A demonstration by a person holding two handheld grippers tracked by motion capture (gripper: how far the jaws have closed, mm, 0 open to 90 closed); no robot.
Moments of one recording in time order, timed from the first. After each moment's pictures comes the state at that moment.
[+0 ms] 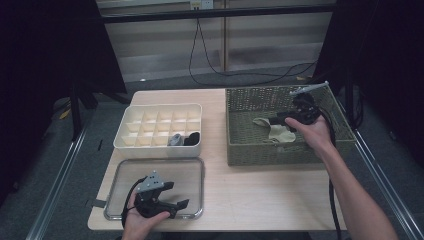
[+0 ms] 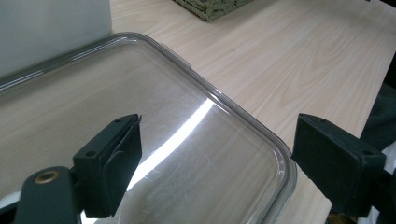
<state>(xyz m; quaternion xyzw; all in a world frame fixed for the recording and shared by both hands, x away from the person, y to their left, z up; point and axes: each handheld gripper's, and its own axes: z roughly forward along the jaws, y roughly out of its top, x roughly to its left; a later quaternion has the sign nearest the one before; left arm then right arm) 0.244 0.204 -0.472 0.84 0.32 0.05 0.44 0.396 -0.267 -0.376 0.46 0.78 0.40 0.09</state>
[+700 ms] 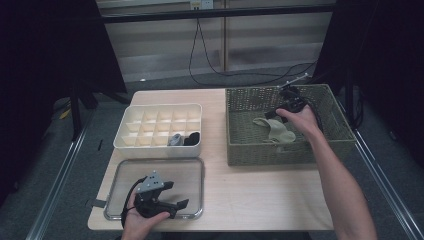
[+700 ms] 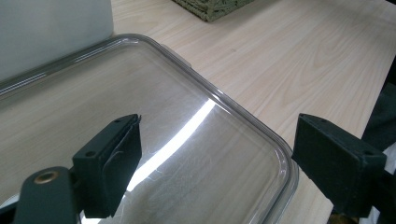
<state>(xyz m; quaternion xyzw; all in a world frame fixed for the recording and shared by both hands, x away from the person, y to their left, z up) 0.244 0.205 -0.472 0.84 0.31 0.06 0.44 0.467 -0.264 -0.412 0.51 0.80 0.31 0.05</state>
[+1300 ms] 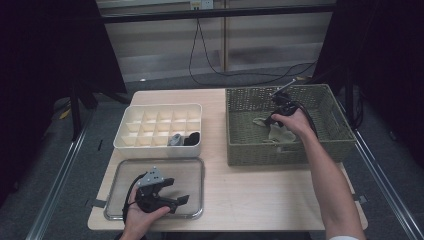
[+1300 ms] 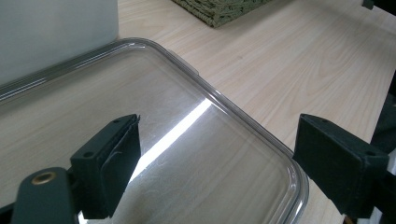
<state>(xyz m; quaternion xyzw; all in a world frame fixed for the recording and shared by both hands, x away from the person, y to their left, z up) 0.256 0.204 -0.473 0.83 0.32 0.05 0.45 0.492 -0.260 -0.453 0.53 0.81 0.23 0.02</state>
